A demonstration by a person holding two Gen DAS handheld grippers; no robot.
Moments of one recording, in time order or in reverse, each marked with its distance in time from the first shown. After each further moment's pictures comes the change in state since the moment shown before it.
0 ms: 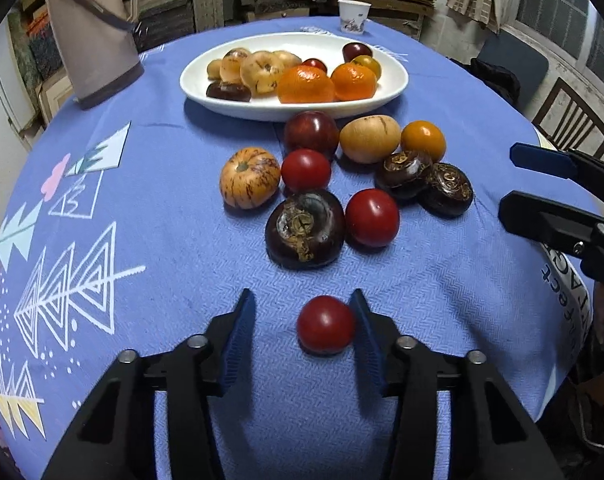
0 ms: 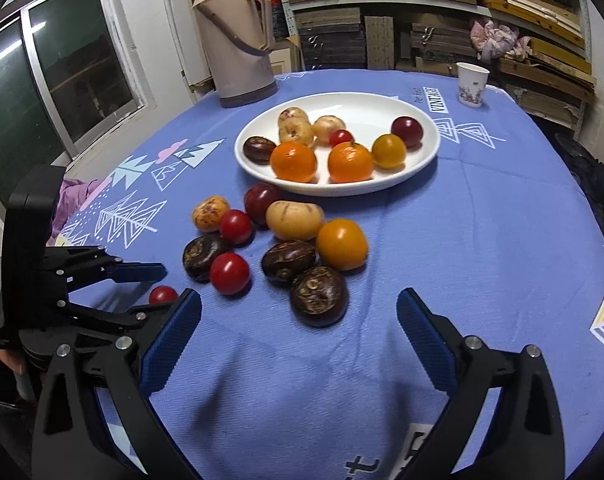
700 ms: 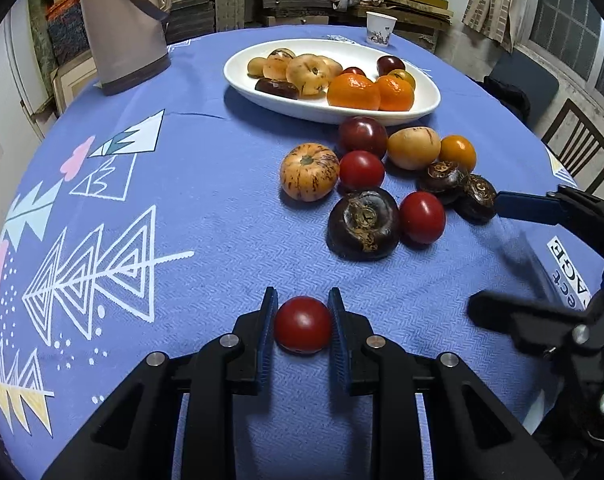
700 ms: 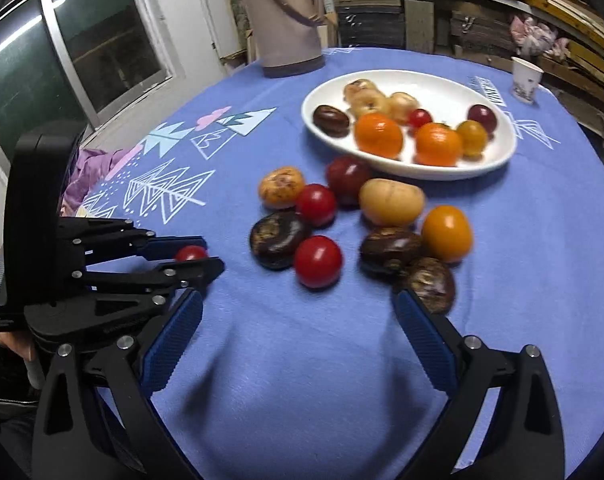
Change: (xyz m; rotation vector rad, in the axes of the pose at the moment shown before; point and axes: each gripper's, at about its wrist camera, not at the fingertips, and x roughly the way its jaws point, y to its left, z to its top) left arm -0.007 0.034 -0.011 -0.063 -0.026 0.010; right arm 0.038 0.057 0.001 -0.066 0.101 0.088
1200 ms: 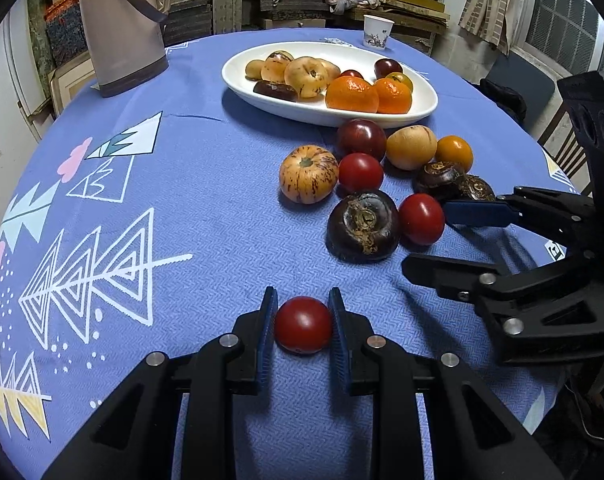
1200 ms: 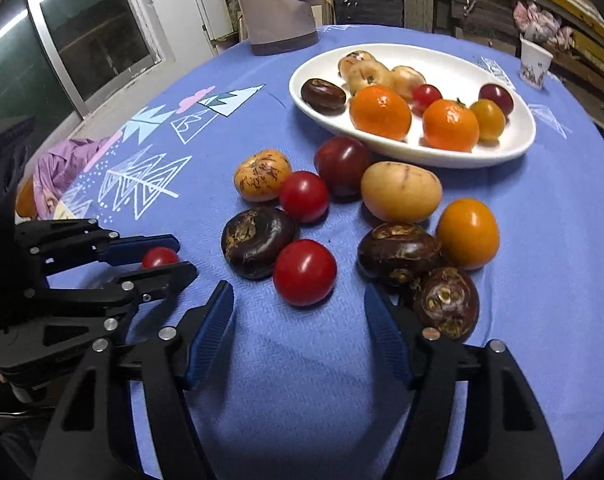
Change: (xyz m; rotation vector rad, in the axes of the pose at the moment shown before) left arm -0.001 0.002 -0.001 -0.004 -0.010 -0.020; right arm 0.033 -0.006 0.011 -0.007 0.054 -0.049
